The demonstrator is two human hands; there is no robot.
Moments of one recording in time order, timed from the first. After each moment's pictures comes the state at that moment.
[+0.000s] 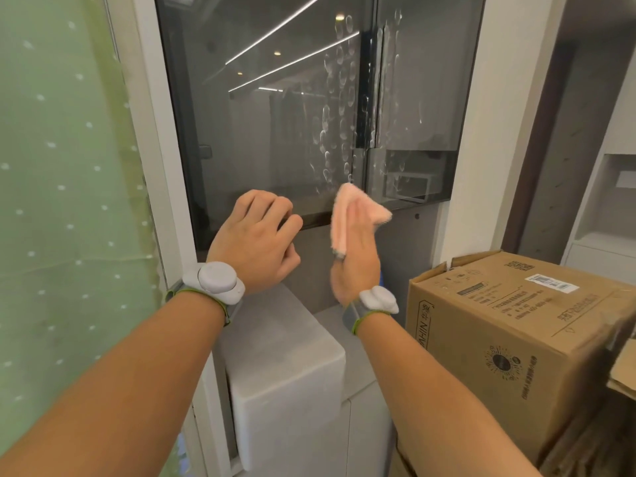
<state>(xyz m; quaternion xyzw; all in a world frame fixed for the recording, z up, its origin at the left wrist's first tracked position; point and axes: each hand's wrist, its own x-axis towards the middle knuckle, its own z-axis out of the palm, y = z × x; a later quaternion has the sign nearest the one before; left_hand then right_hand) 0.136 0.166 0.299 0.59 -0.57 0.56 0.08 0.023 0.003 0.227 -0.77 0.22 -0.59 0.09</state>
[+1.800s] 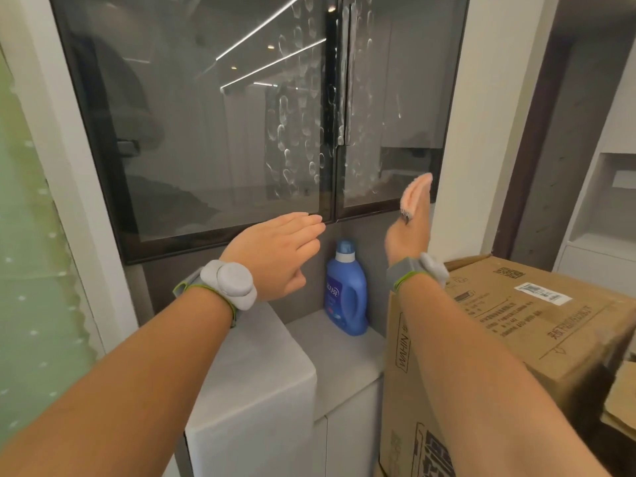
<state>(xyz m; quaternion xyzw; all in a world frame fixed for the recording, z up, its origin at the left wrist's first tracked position) 0.112 0.084 0.299 0.55 -0.70 0.45 -0.07 -0.037 -0.122 0.284 -0.61 0.31 -0.67 0.29</state>
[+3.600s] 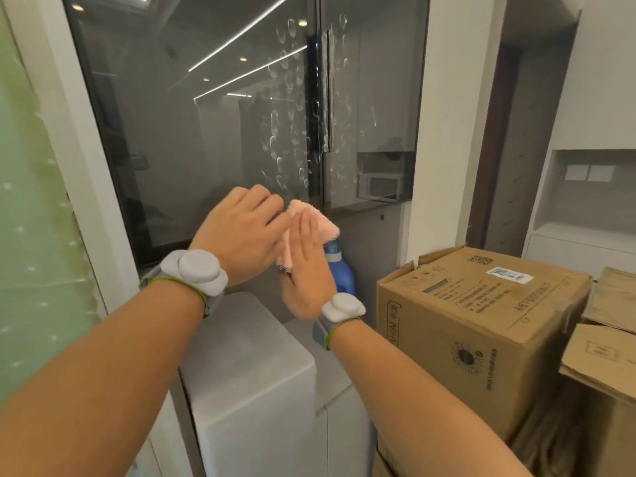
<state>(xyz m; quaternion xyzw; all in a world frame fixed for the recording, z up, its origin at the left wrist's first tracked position) 0.118 0.123 0.331 0.49 -0.65 0.57 0.06 0.018 0.001 0.227 -0.87 0.15 -0.46 0.08</state>
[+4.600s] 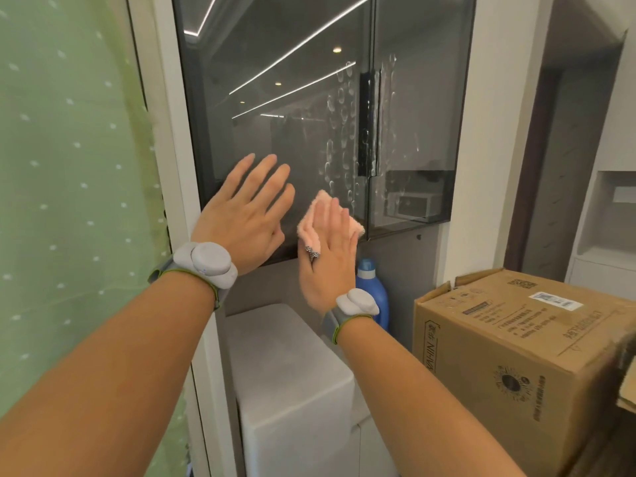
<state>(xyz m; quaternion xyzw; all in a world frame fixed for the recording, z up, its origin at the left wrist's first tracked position) 0.151 0.184 0.367 0.59 -0.52 0.62 0.00 0.054 0.047 0.272 -0.81 0.23 -0.55 0.06</state>
